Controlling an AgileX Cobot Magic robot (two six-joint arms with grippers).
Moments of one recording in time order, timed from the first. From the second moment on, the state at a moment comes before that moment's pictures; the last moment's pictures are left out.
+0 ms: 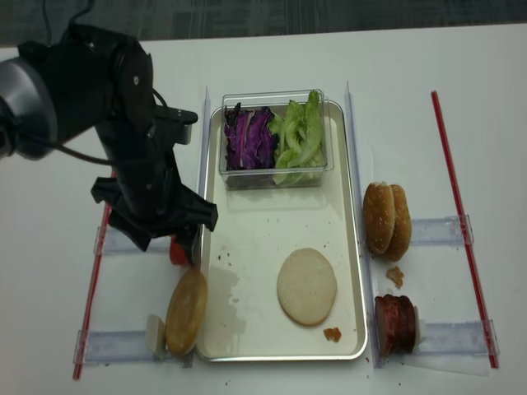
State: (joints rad) left arm -0.41 1.66 -1.15 -0.05 1.21 -0.14; right arm 0.03 -0.02 -0.47 0.07 1.13 -0.10
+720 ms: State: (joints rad) left arm -0.11 1.52 -1.15 -0.01 1.21 -0.04; right arm 0.03 -0.02 -0.47 0.07 1.13 -0.10
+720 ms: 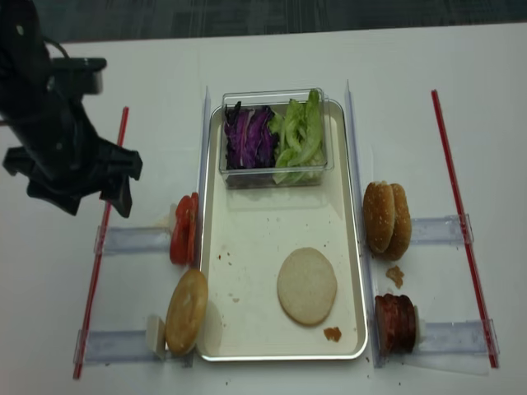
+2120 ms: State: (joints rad) left arm -0.04 1.16 -1.01 0.00 1.23 -0.01; right arm 0.03 -0.02 -0.47 0.07 1.13 -0.10
